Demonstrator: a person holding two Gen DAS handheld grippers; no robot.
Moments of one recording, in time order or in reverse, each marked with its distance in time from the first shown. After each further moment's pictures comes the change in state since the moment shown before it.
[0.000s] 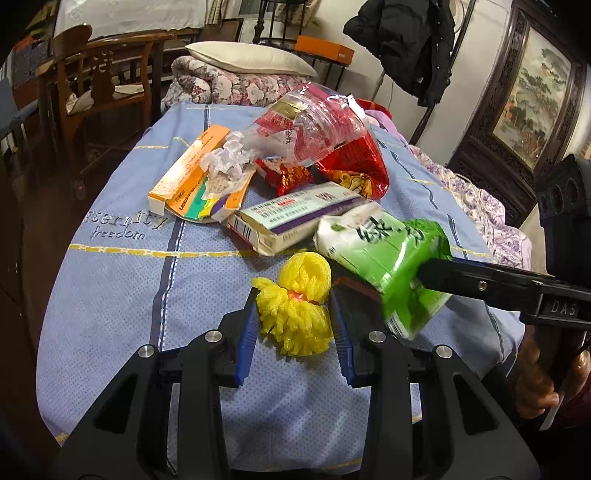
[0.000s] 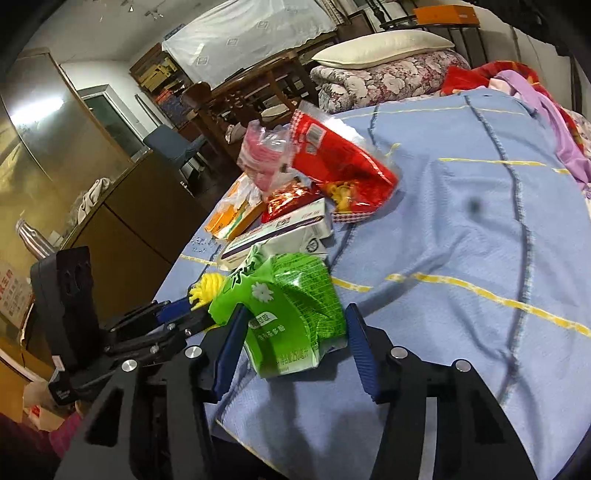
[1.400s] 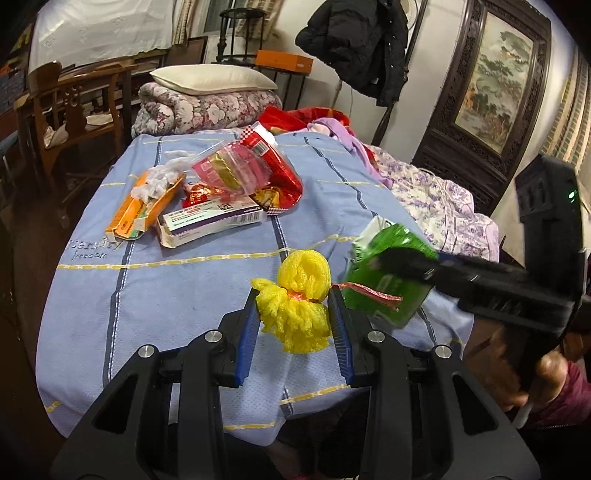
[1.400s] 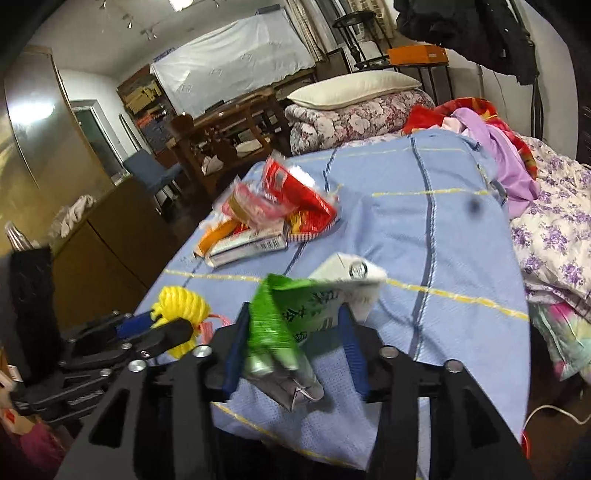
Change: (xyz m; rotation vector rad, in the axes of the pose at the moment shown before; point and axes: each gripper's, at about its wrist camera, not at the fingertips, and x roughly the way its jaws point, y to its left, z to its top) left arm -0.040 -0.075 -0.004 0.104 -0.041 -0.060; right arm -0.070 -0.013 -0.029 -0.008 -0.141 -0.140
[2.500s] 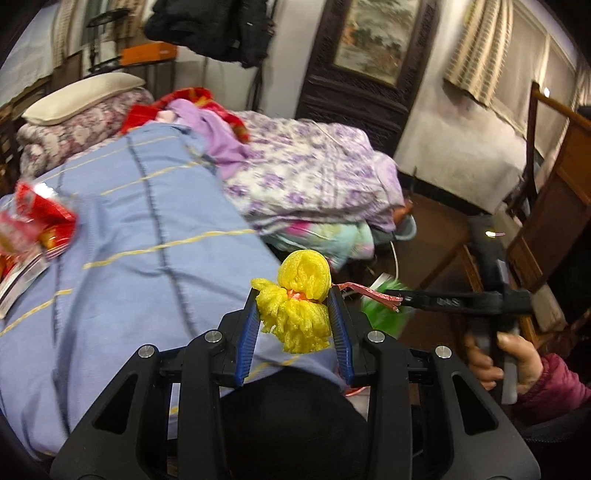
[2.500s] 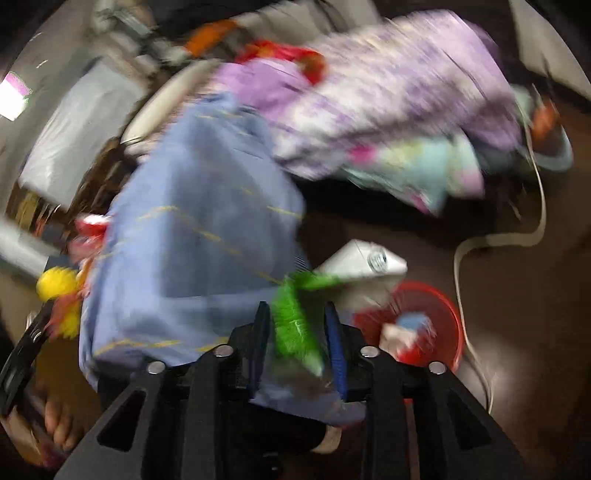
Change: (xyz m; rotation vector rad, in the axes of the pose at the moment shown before) left arm 0.055 -0.194 -0.004 0.317 0.137 -0.301; right arm -0.131 -0.235 -0.152 0.641 0.064 -0.255
